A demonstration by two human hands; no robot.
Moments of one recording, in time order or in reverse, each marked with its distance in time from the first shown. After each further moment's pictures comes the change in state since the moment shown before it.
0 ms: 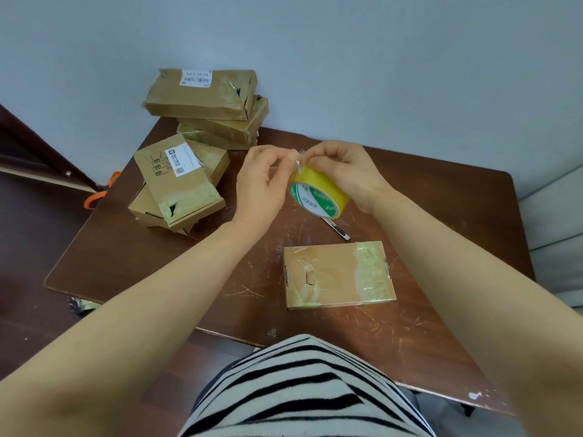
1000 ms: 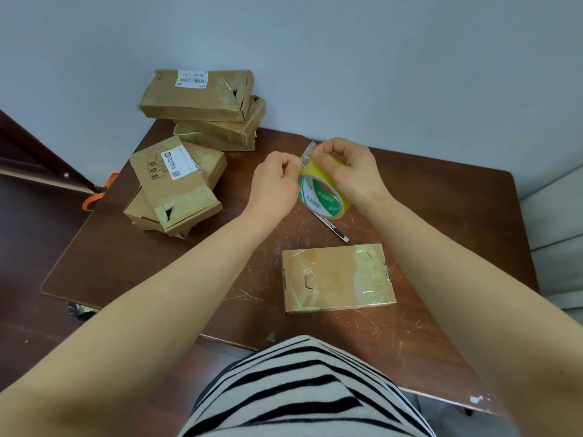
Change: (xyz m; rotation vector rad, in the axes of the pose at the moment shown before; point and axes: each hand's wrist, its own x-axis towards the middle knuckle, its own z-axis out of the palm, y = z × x) left_hand 0.015 0.014 0.017 0.186 -0.118 -0.242; right_hand 0.012 0.017 -0.003 -0.137 0.202 -0.067
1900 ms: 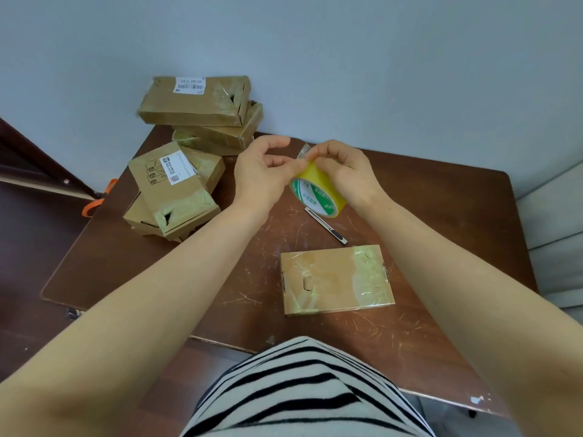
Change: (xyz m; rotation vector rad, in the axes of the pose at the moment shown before) left_hand 0.008 0.005 -0.012 -0.274 0.051 -0.020; right_hand -0.007 -0.009 -0.006 0.048 -0.076 0.050
